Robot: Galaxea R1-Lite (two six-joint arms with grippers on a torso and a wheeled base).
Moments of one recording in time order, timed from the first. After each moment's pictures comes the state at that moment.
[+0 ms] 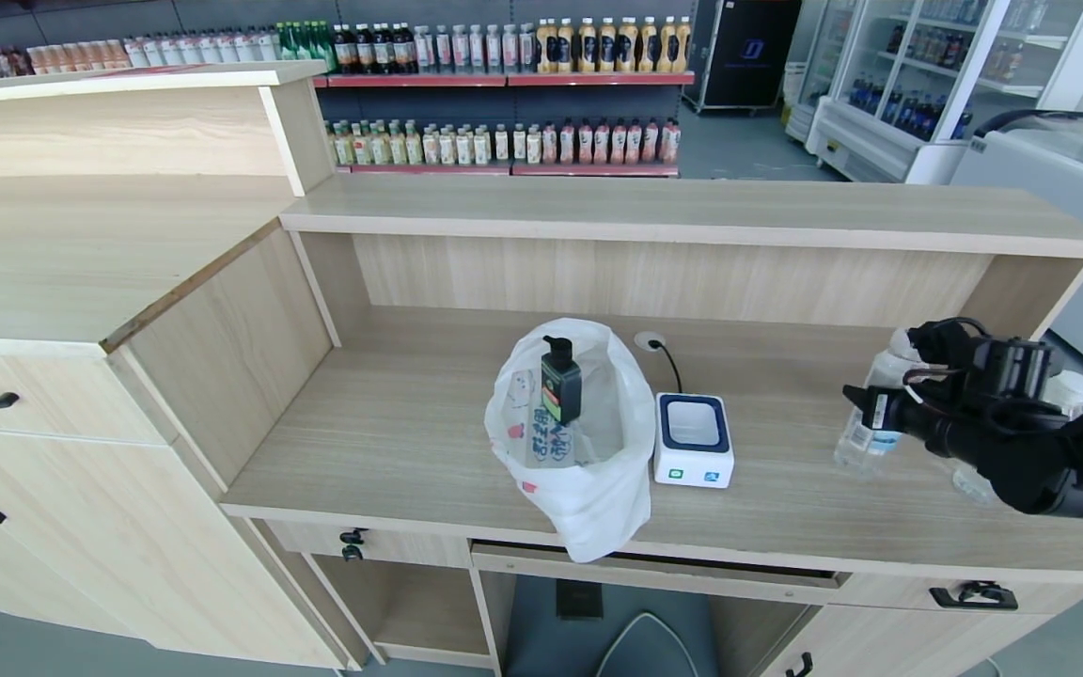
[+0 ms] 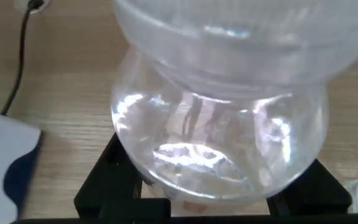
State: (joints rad) left arm 0.00 0.00 0.00 0.00 0.00 0.00; right arm -0.14 2.13 -0.91 -0.93 0.10 -0.02
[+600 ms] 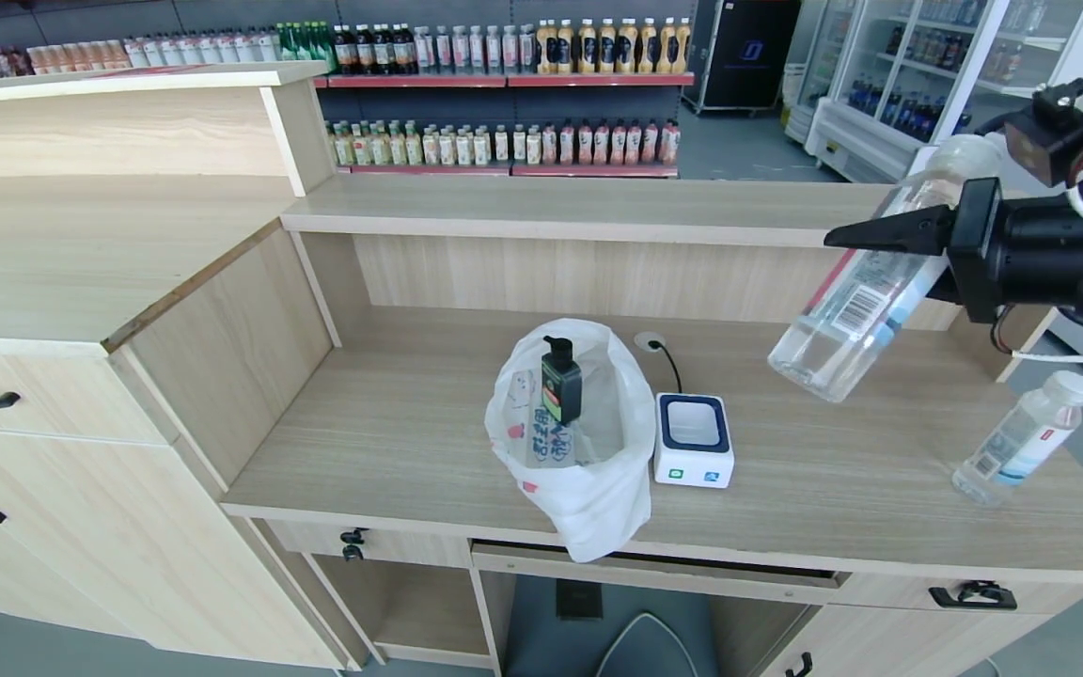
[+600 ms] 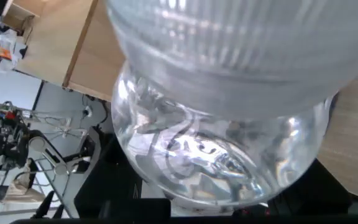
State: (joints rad) left arm 0.00 0.00 0.00 0.00 0.00 0.00; right arm 0.14 1.49 -1.24 0.00 0.52 0.49
